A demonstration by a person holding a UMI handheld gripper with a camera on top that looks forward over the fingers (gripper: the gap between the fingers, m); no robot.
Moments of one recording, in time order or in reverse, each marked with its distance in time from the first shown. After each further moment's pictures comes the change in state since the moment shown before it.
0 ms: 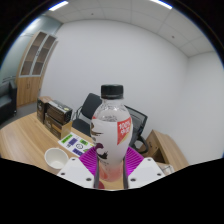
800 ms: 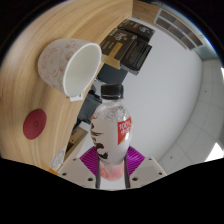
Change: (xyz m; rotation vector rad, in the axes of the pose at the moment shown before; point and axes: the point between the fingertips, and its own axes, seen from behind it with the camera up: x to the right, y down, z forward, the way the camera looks) arm -0.012 0.006 0.039 -0.156 0.411 -1.593
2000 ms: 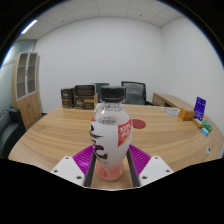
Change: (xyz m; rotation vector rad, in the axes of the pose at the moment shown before) arm -0.102 -0.094 -0.304 -0.021 -0.563 1.943
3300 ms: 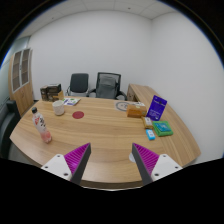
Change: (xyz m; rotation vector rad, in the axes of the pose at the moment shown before) arm 0.355 -0.052 -0.200 -0.187 0.067 -0.054
